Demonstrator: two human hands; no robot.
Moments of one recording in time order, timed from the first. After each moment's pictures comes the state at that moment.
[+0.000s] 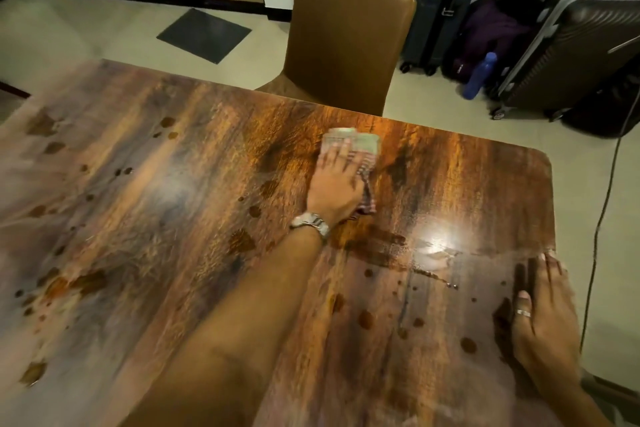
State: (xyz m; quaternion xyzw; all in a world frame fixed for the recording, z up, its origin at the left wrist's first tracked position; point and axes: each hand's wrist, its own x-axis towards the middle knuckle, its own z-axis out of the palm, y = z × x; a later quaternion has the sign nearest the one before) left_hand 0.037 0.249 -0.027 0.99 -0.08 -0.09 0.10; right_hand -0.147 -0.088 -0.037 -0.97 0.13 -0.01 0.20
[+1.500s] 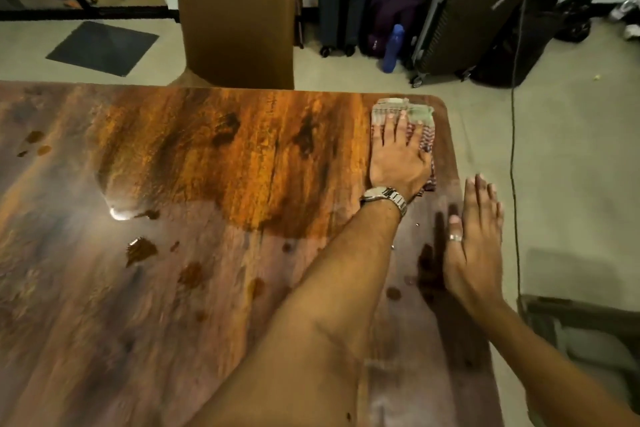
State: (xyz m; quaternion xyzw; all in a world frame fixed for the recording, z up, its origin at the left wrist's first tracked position) left_hand 0.019 -0.015 -0.037 0.97 -0.20 -0.08 0.10; right_hand -0.154 -0.092 -0.021 -0.94 0.14 -0.13 0.29
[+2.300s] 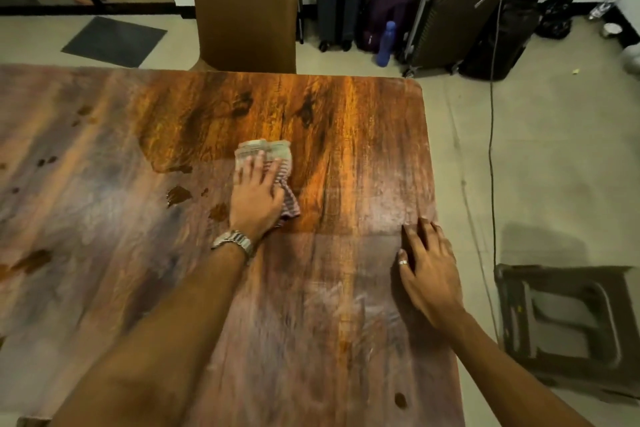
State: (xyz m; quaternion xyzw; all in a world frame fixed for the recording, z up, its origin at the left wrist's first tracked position) left_hand -0.122 0.247 -0.024 0.99 -0.08 -0.08 0.09; right_hand -0.286 -0.060 -0.018 -0.98 0.11 0.08 0.14
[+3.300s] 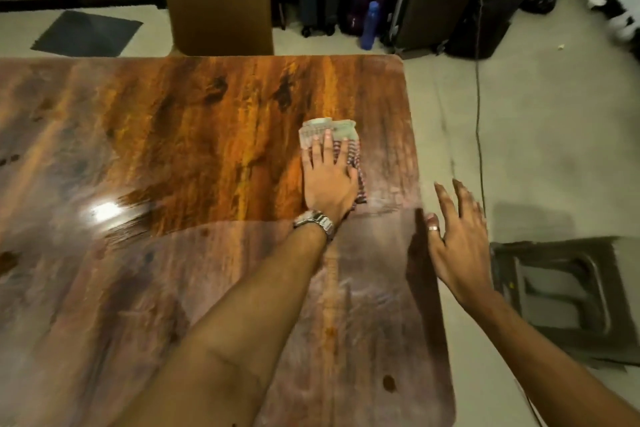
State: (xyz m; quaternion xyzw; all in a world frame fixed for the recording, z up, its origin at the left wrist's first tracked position) left_hand -0.136 0.069 -0.033 0.99 -0.12 -0.06 0.08; right_hand -0.291 -0.107 0.005 -0.97 0.17 -0.05 0.18
